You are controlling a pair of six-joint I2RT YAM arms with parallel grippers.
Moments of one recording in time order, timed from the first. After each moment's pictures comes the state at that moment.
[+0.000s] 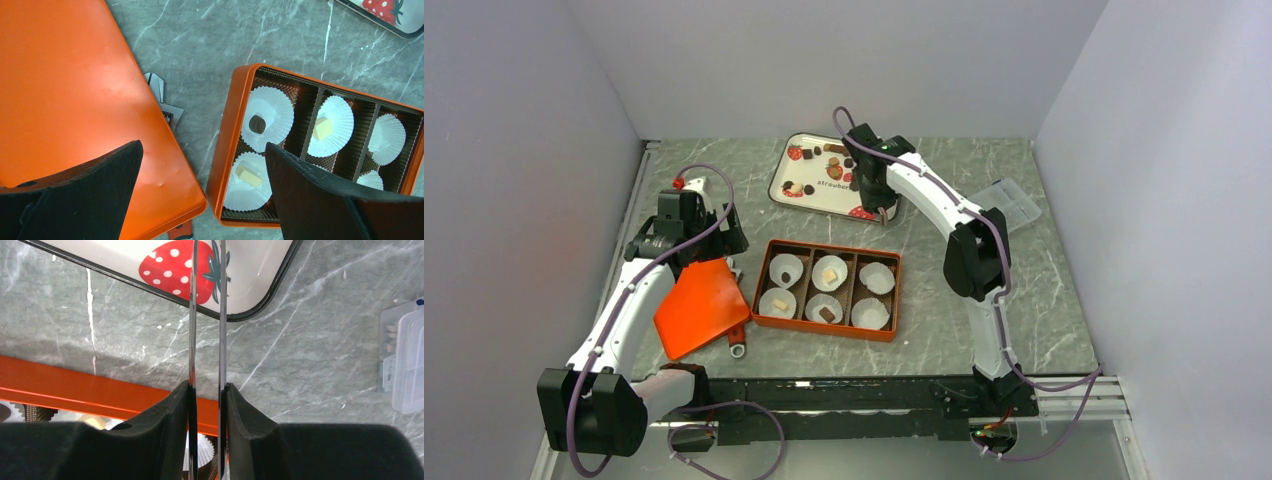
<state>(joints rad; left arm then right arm) -0.09 1.11 0.92 -0.60 0.09 -0.32 0.56 2.16 2.05 -1.08 0.25 0.32</state>
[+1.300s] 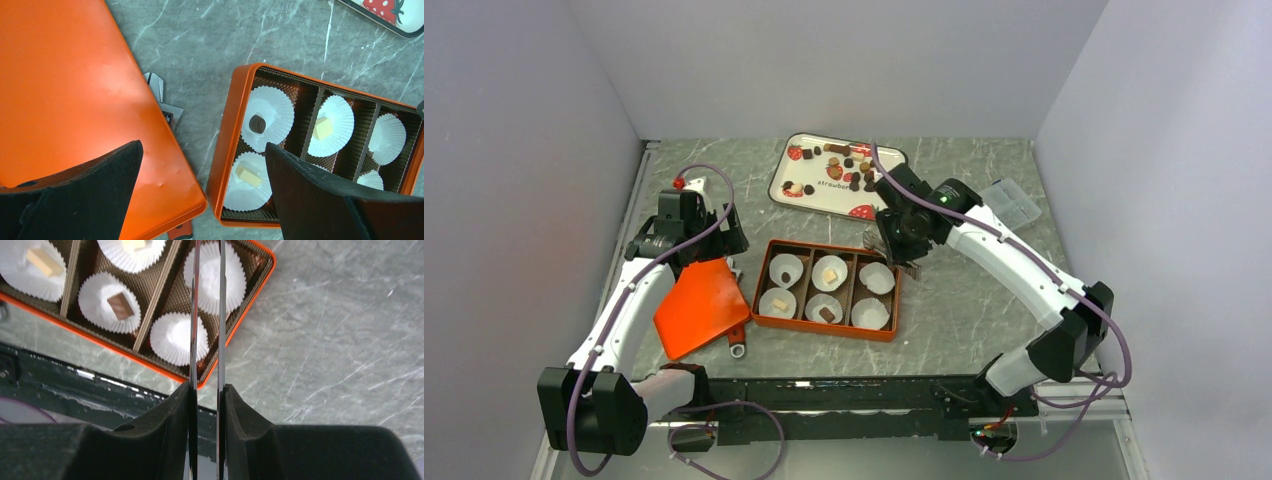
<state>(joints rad) -0.09 1.12 0.92 -0.60 0.09 -0.32 0.72 1.51 1.54 -1.18 0.10 0.39</state>
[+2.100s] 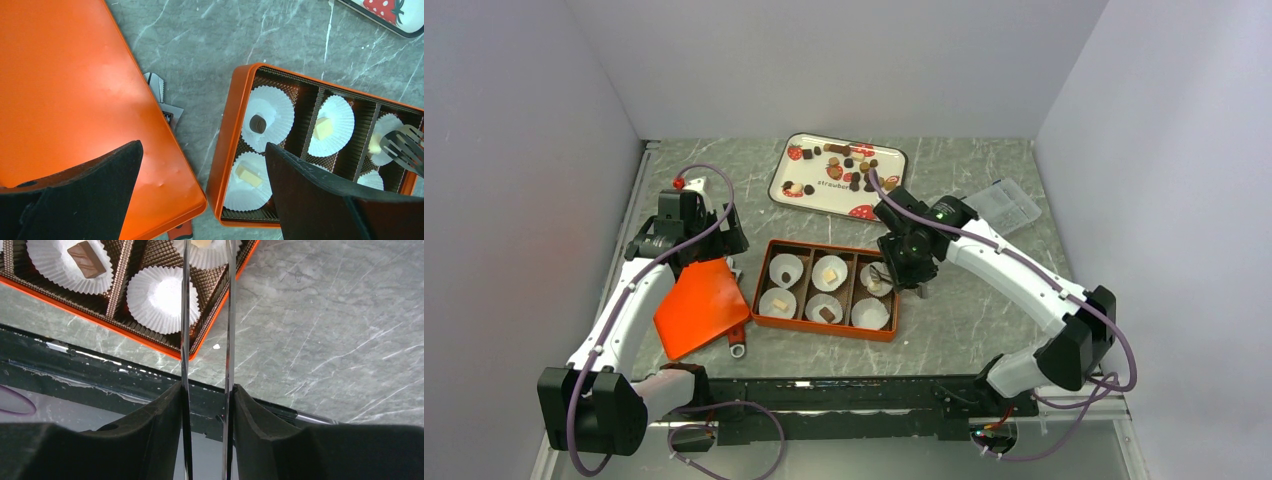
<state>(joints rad) -0.09 1.12 0.92 -0.60 0.09 -0.32 0.76 1.43 1.38 -1.23 0.08 0.43</state>
